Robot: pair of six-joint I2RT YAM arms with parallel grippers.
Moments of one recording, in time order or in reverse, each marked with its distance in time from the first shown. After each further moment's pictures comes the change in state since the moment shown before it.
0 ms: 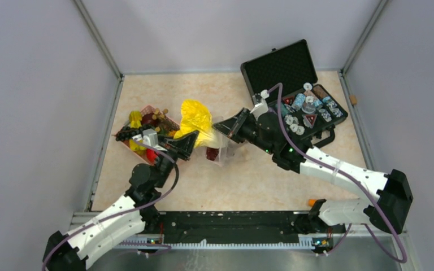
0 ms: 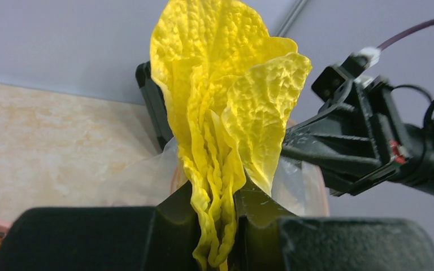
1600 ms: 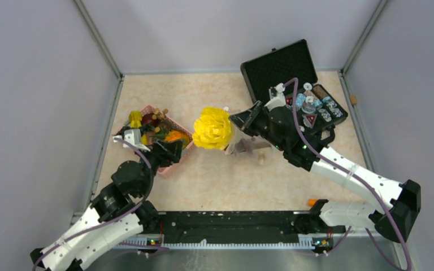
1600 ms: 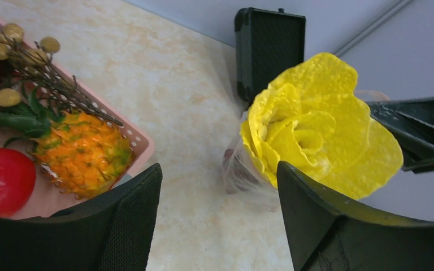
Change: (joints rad) left arm -0.132 -0.245 0.324 -0.980 -0.334 -0.104; right arm -0.079 -0.082 0.047 -0.176 0.104 -0.124
